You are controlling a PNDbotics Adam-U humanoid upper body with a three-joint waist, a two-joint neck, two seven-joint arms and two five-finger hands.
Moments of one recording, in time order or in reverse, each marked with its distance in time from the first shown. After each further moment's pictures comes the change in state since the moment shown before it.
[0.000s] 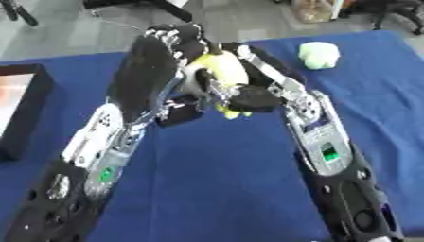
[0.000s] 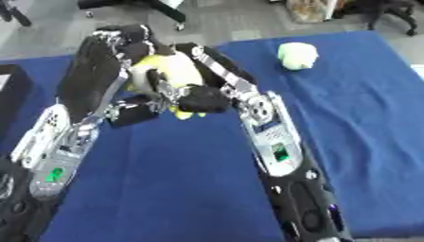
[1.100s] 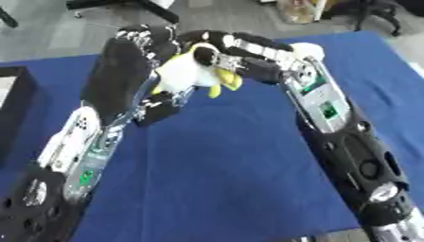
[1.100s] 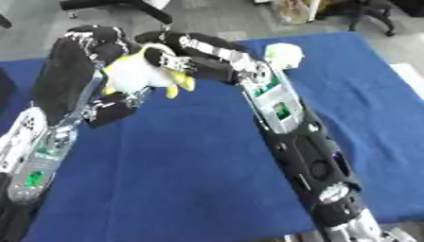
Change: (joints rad) left arm 0.016 0.029 0.016 0.007 -0.013 0.002 0.032; right arm -0.171 -0.183 0.006 0.197 -0.172 0.001 0.138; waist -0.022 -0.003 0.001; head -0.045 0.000
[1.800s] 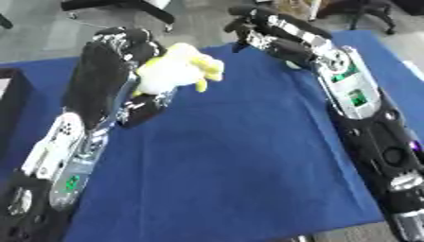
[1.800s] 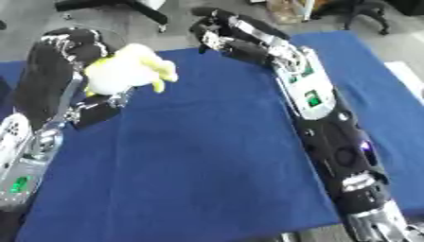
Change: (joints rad) left arm 0.029 0.016 0.036 -0.002 0.000 0.027 0.035; right arm 0.031 -0.088 -0.122 0.002 0.053 -0.006 -0.133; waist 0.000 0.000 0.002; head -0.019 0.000
